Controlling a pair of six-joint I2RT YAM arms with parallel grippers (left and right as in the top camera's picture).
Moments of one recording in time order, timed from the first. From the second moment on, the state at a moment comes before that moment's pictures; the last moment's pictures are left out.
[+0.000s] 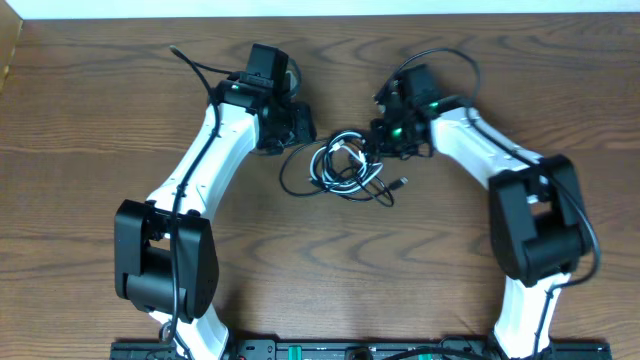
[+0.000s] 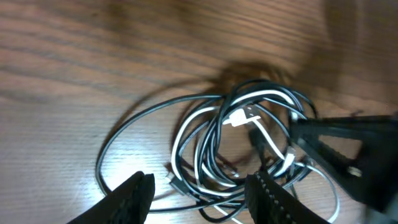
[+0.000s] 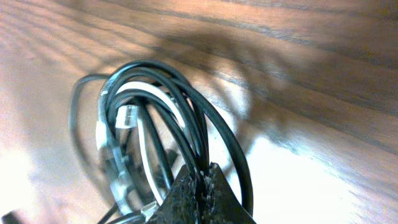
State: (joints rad) left arm -0.27 1.86 1.47 -0.81 0.27 -0.44; right arm 0.33 2.05 1.42 -0.57 -0.49 0.30
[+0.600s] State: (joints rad) left arm -0.33 1.96 1.47 -0.65 0.41 -0.46; right arm 0.27 1.92 1.42 -0.67 -0.77 0.04
